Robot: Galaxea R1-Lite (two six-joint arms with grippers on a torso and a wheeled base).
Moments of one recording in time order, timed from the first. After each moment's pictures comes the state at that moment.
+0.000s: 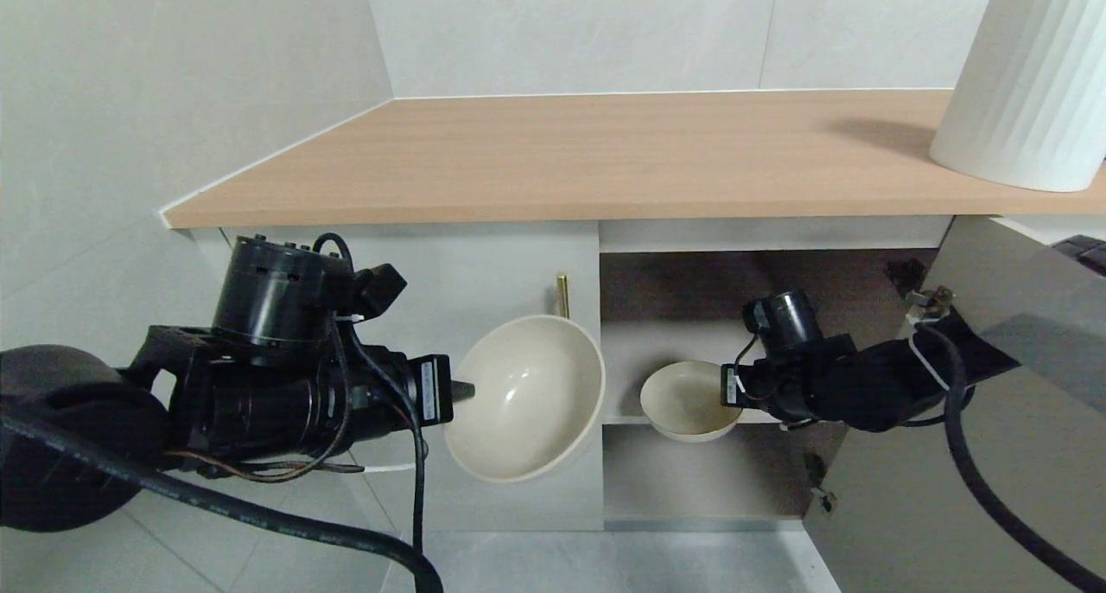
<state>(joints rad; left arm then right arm) -0.45 1.62 -0.85 -0.13 -0.12 -0.45 0.41 2.18 -1.16 -0.32 -0.24 0.38</state>
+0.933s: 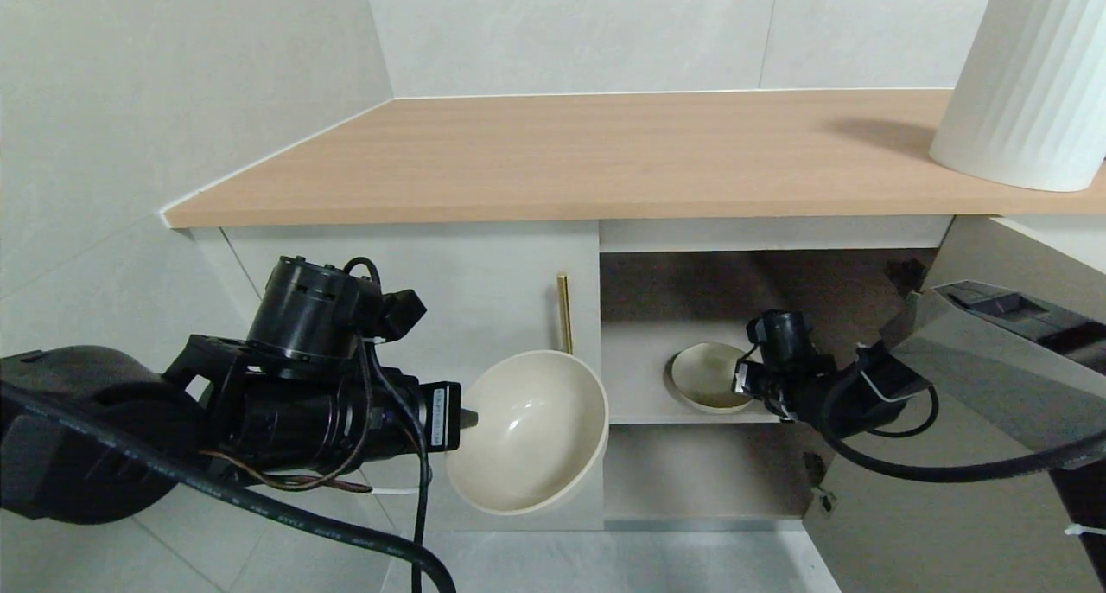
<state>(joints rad) -0.46 1.66 -0.86 -0.06 -0.11 -0.41 0.30 2.44 -1.29 -0.52 -0.39 0.41</state>
